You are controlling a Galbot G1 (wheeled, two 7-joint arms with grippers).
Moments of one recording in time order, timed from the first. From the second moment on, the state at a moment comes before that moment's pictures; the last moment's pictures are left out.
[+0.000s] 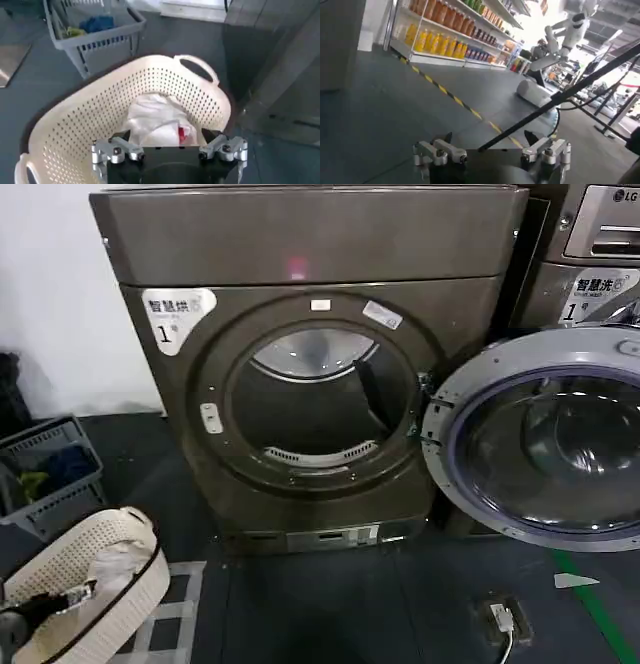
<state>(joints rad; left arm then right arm) 1.53 -0.84 -0.93 -1.81 -0.94 0.74 -0.15 -2.05 1.21 1.72 1.36 0.59 0.10 -0.14</state>
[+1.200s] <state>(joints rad) 1.57 -0.87 -0.92 -1.81 -0.96 0.74 -0.16 -2.05 1.22 1.71 1.37 0.60 0.08 -0.14</state>
